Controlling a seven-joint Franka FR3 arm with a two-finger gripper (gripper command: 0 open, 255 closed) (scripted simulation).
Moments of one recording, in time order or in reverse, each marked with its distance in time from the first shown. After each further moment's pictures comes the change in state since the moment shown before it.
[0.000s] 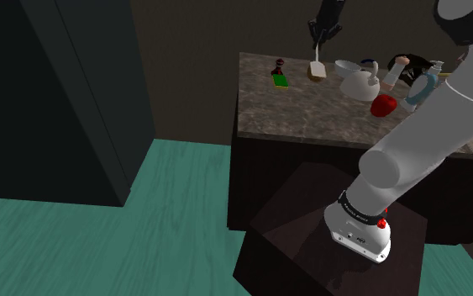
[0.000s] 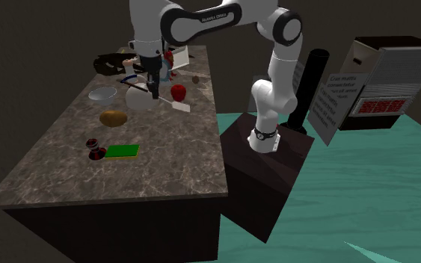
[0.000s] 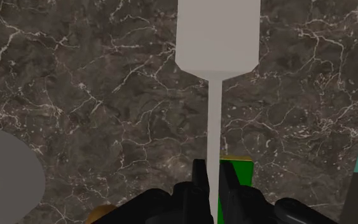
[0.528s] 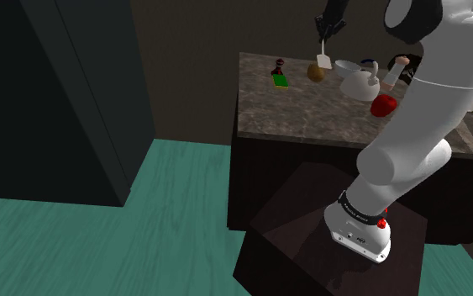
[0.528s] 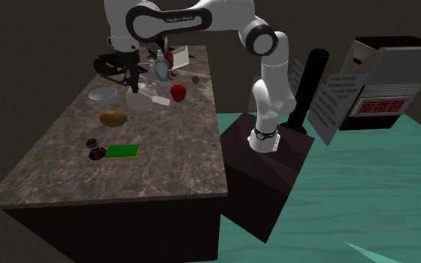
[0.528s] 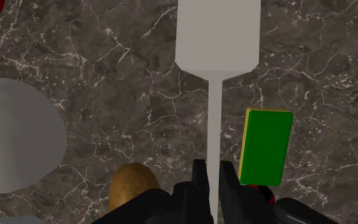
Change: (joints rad) arm -0.096 0.293 -0.076 0.357 0.100 -0.076 -0.172
